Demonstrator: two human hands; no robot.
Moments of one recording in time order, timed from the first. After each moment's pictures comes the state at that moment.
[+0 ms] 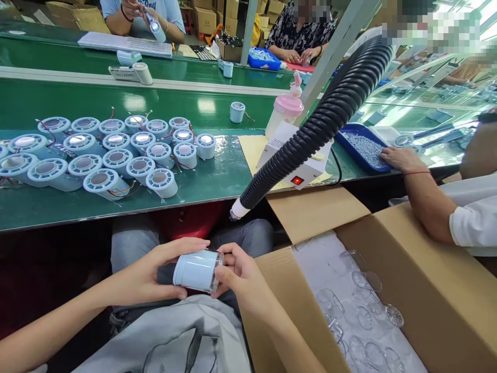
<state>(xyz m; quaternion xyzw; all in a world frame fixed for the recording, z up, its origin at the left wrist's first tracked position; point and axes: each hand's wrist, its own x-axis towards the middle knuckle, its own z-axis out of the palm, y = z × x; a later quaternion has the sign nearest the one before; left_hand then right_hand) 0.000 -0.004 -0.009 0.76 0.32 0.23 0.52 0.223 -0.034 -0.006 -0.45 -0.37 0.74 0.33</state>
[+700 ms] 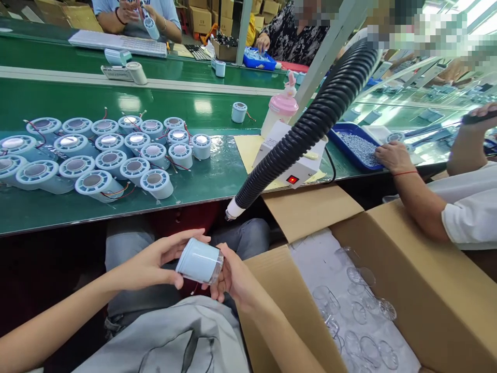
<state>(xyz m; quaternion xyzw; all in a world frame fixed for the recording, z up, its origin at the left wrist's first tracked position) 0.009 0.010 -0.024 0.56 0.29 0.25 0.73 0.212 -0.028 -0.033 -0.44 -0.20 0.83 0.29</state>
